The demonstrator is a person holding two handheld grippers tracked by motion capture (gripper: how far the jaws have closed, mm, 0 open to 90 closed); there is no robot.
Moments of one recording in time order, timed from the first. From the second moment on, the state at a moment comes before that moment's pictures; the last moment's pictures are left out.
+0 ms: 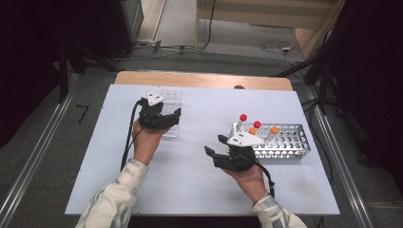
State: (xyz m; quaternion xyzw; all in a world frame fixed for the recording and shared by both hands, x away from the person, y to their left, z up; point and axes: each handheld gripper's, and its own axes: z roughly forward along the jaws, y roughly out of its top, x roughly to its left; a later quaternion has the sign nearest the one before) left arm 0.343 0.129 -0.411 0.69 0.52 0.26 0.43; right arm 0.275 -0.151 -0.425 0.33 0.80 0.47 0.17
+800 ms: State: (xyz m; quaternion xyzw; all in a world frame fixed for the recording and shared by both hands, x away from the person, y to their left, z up) left arm 0.297 0.165 -0.415 0.66 0.53 0.26 0.46; right arm 0.252 -0.222 -0.423 0.37 0.78 0.47 0.20
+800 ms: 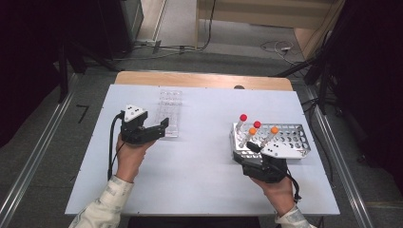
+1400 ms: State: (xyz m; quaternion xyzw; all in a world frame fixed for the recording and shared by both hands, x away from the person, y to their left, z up) left arm 0.297 0.165 -0.423 0.67 0.53 0.26 0.45; right arm 0.276 -0.231 -0.447 0.40 0.76 0.46 0.22
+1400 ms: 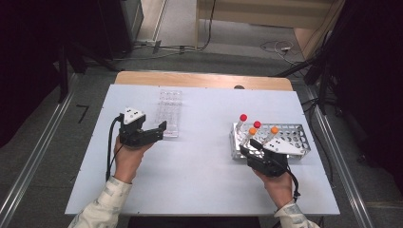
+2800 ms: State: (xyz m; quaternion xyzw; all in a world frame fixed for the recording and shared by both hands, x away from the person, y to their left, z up) left arm 0.298 0.161 -0.427 0.68 0.53 0.25 0.44; right arm 0.286 -0.222 -0.452 0.41 0.75 0.46 0.24
